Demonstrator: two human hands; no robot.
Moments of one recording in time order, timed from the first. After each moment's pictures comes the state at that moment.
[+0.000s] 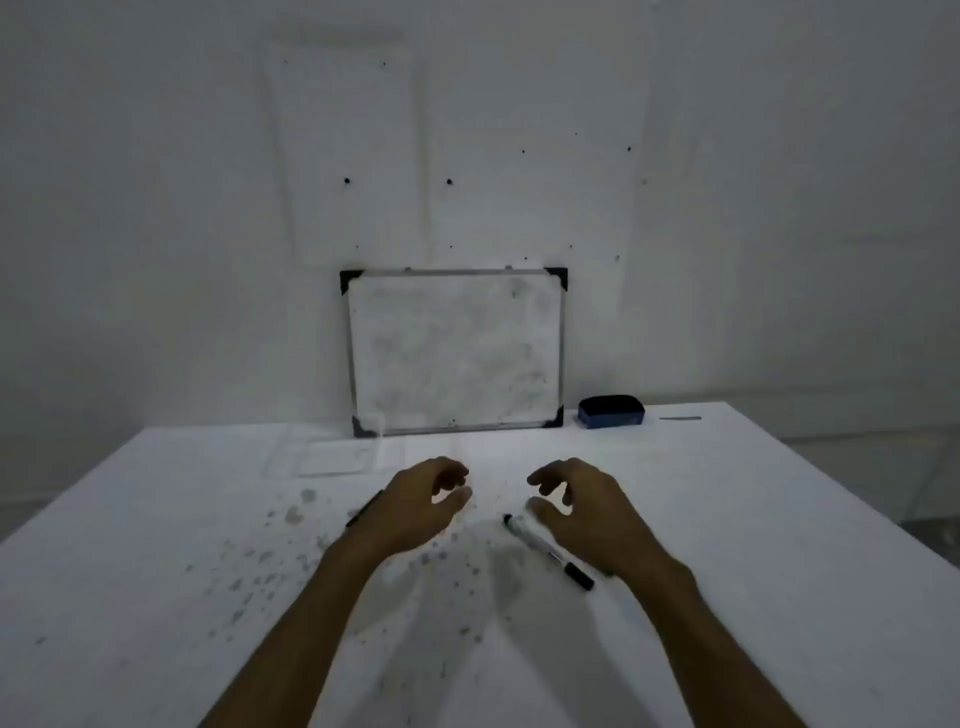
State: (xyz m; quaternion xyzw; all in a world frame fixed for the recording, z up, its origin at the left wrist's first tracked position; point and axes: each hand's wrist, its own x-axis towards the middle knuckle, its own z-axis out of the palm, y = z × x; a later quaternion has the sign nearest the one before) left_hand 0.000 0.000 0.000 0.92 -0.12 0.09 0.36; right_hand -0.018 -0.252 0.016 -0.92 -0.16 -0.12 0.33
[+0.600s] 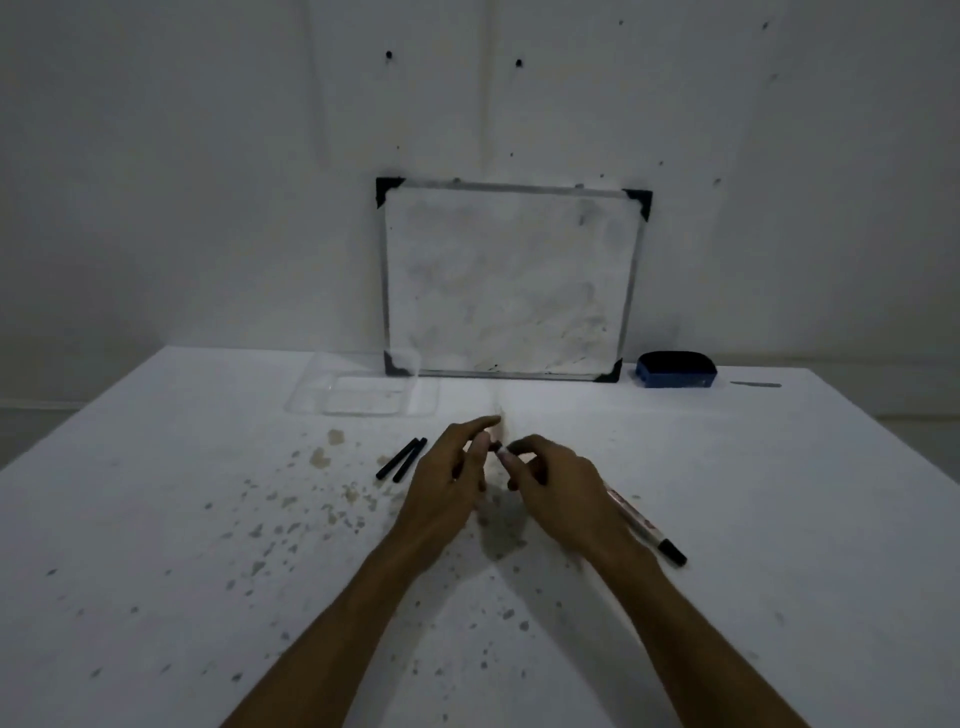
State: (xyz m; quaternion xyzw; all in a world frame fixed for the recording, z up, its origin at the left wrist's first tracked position) left_hand 0.009 0.003 -0.058 0.78 -0.07 0.18 0.59; right_hand 0.028 -0.159 -0.028 -0.92 -0.14 -0.06 0.37
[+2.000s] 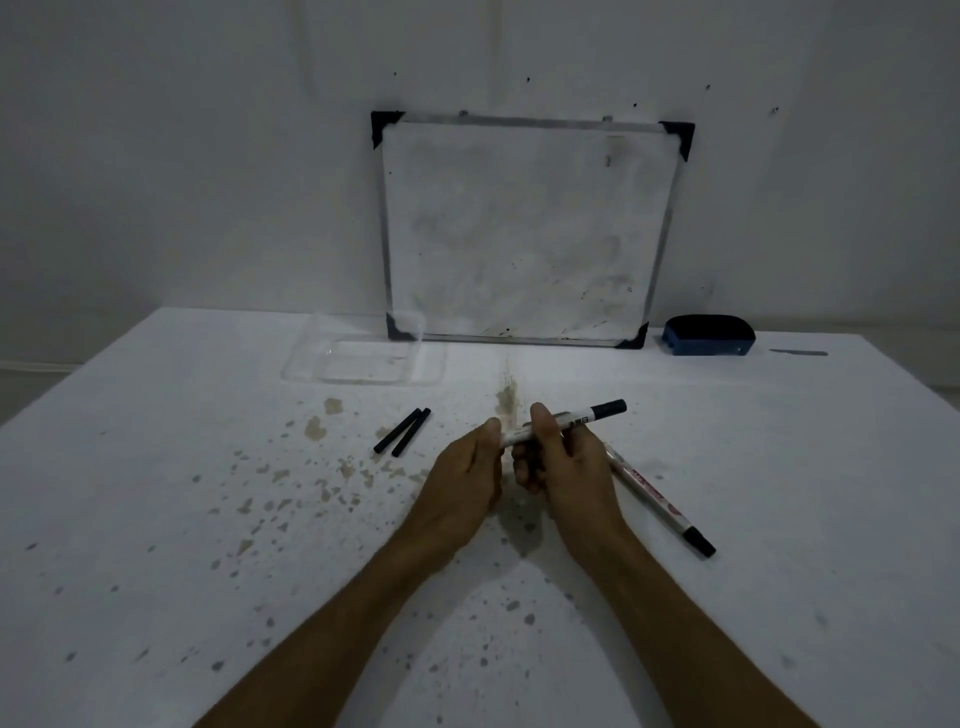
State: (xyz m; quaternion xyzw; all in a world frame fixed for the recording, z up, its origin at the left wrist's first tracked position) left_hand 0.003 -0.017 -0.057 0.81 -0.01 0.09 0.58; right_hand 0.031 -0.149 -0.050 -0.66 -0.06 0.00 0.75
